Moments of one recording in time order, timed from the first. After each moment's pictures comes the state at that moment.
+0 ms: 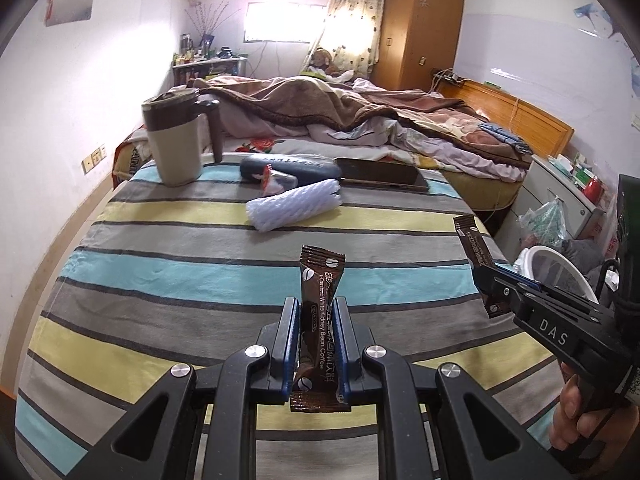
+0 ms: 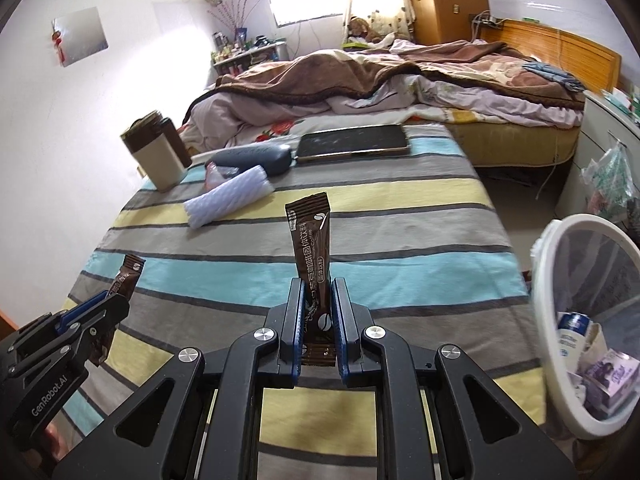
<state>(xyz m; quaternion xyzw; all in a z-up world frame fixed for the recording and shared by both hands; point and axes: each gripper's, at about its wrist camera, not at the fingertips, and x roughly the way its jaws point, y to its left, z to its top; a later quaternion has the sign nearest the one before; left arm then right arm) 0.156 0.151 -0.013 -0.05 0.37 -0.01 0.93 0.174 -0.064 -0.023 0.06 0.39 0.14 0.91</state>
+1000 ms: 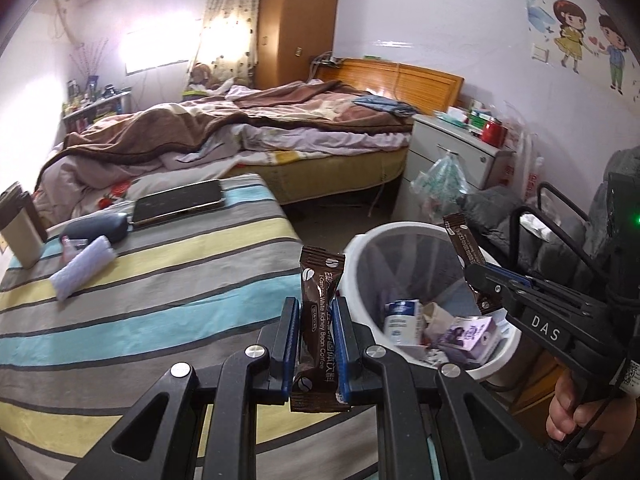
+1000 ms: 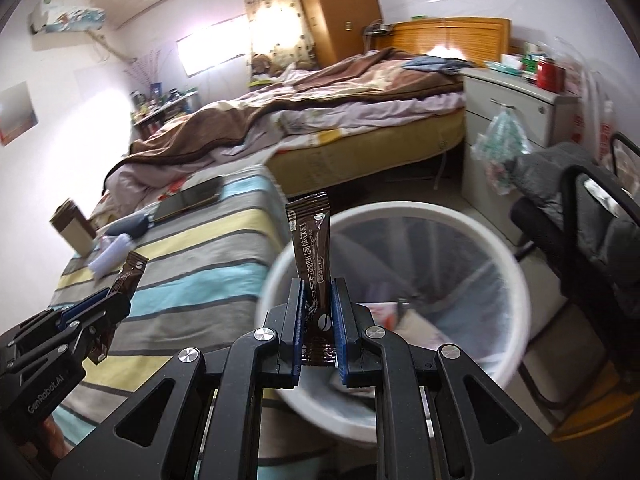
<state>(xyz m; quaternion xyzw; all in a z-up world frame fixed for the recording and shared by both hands) 0.169 -0.072 0.008 0.02 0.35 -0.19 0.92 0.140 -0.245 -0.014 0.11 0.35 -0.01 0.93</state>
